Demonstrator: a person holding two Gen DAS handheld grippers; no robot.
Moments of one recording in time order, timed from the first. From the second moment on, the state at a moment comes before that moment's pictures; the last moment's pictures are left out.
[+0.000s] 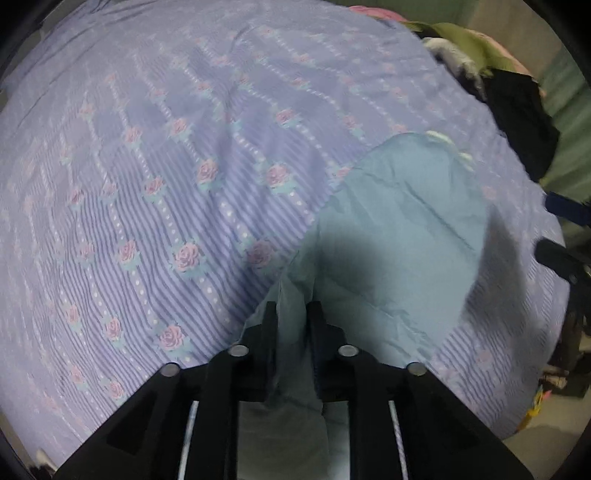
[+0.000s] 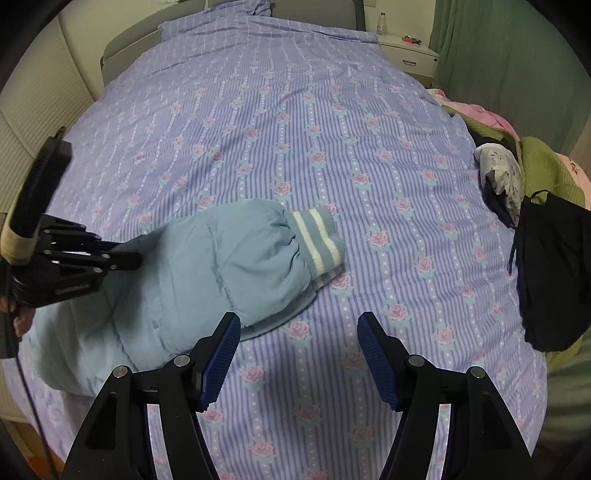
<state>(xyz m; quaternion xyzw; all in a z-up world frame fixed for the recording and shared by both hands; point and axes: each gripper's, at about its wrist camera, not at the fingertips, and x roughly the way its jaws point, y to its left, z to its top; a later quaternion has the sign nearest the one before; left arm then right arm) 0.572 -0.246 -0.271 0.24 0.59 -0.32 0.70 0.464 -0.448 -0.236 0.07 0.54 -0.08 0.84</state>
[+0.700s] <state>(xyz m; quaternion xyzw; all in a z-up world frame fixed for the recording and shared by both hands) 0.545 0.019 -0.206 0.12 0.59 -0.18 0.77 0.485 -0.268 -0.210 0.00 0.53 0.05 0.84</state>
